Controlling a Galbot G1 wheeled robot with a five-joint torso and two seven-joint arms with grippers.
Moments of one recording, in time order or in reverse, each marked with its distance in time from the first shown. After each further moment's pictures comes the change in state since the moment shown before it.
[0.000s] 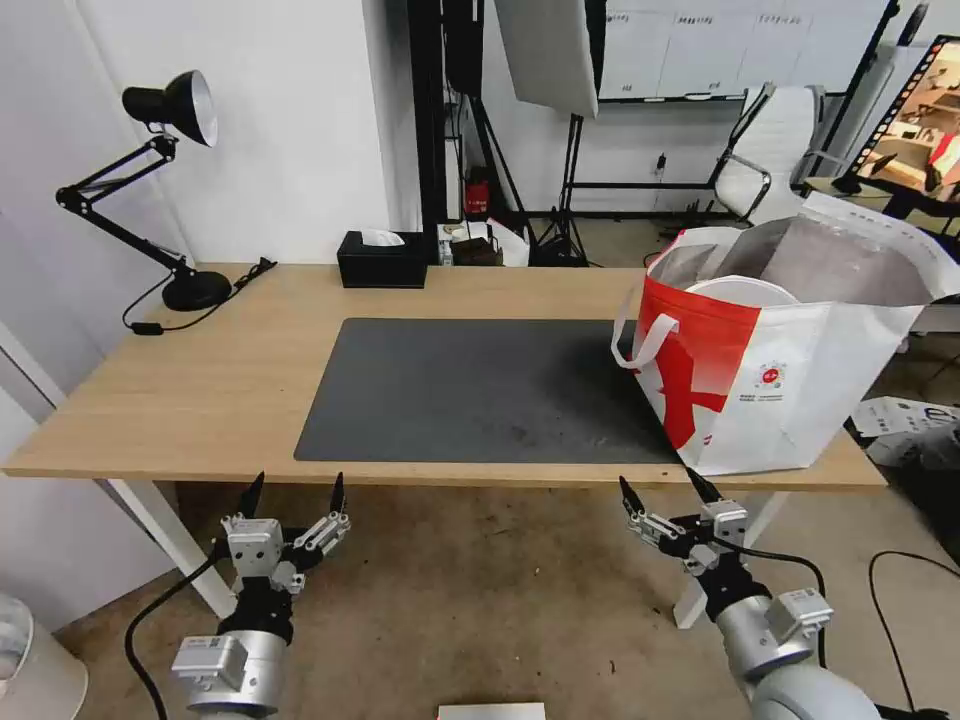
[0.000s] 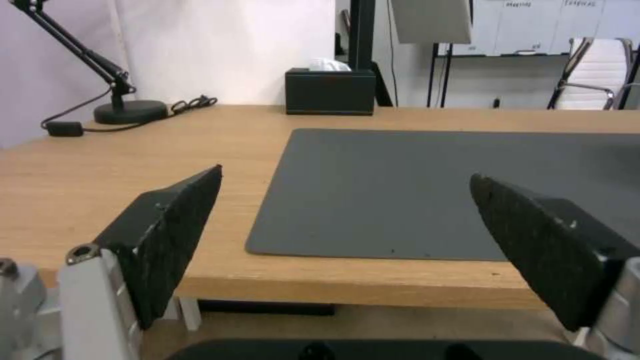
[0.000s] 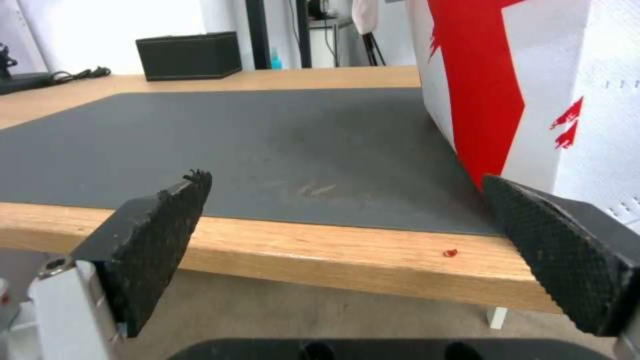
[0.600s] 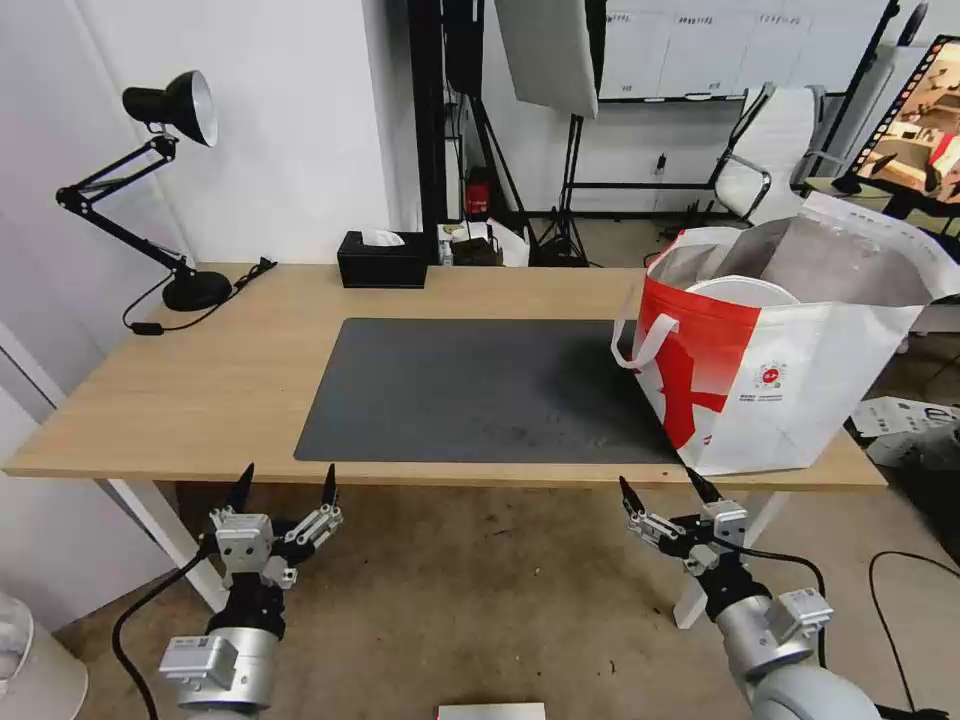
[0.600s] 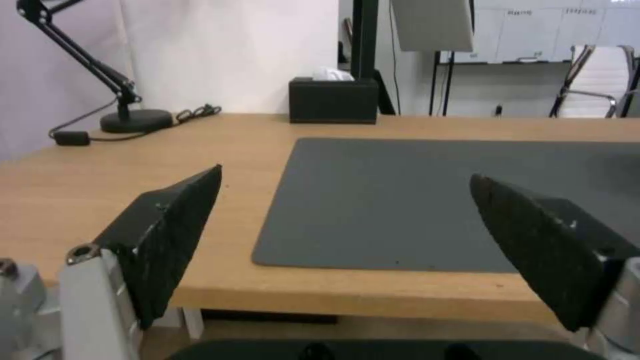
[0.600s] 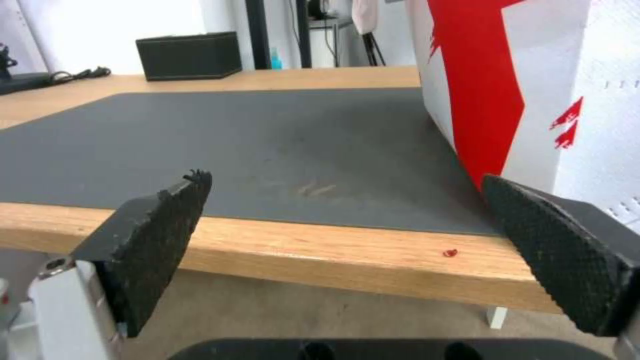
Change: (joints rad) left arm 0.004 -0.003 -0.008 -0.005 0.004 -0.009 0.000; right arm 0.000 0.000 0.000 0.000 0.000 0.000 0.000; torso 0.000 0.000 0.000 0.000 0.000
